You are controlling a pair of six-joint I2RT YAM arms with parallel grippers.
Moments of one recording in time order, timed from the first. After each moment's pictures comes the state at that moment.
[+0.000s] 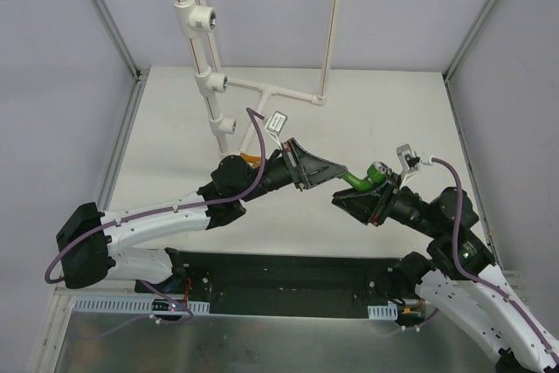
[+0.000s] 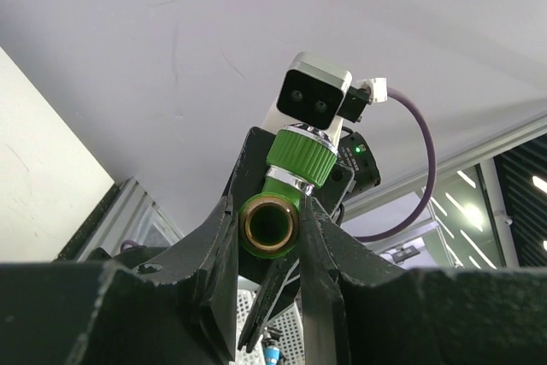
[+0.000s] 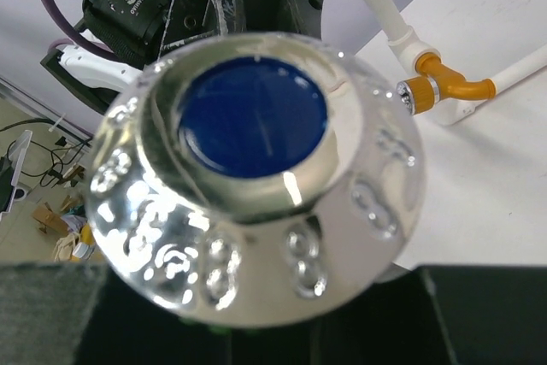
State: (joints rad) left arm -1.07 1.24 0.84 0.67 0.18 -1.20; right arm 0.67 0.38 0.62 -0.14 -0.46 0.73
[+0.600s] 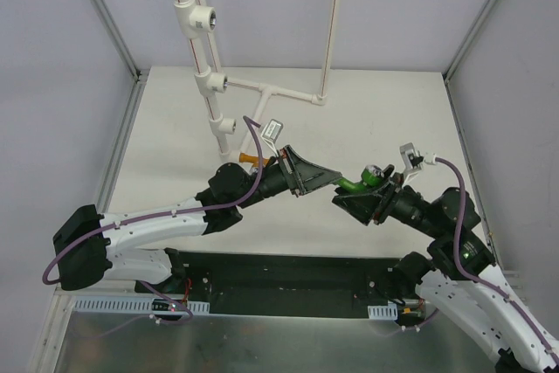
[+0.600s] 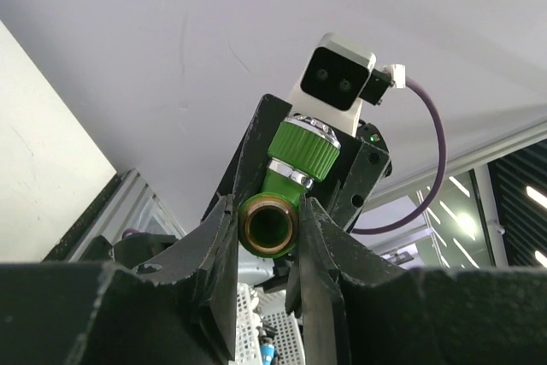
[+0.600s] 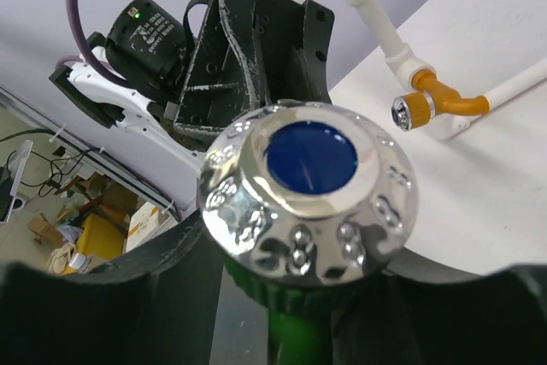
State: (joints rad) left arm -1.09 1.21 0.75 0.72 0.15 -1.23; right arm 0.68 0.38 0.62 -0.14 -0.45 0.73
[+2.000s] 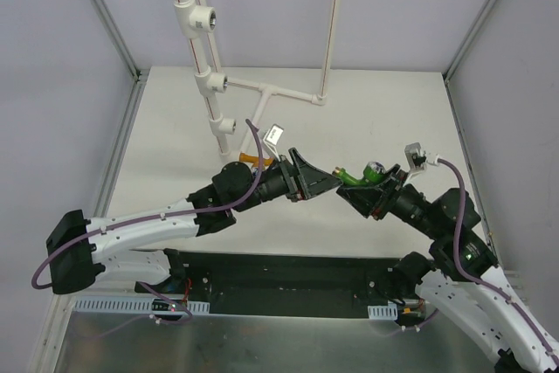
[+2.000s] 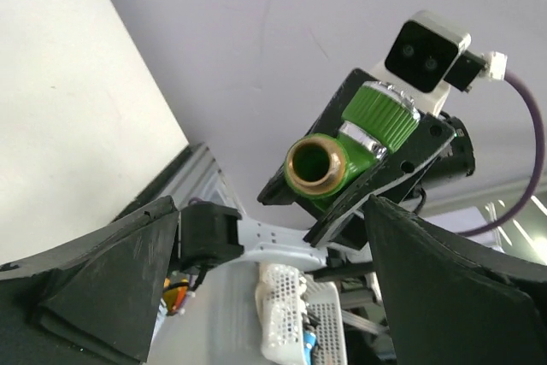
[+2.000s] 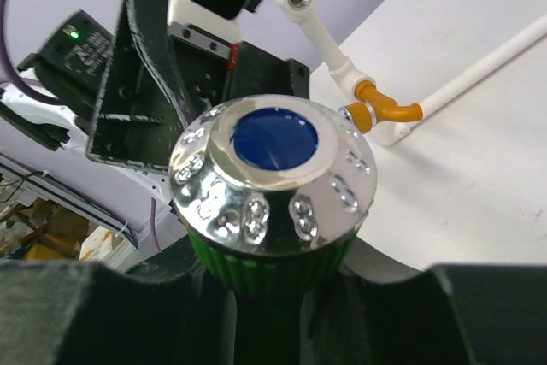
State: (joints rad) left arm -1.11 1.16 0.77 0.47 0.08 -1.16; right arm 0.67 0.36 0.63 -0.18 -0.33 0.66
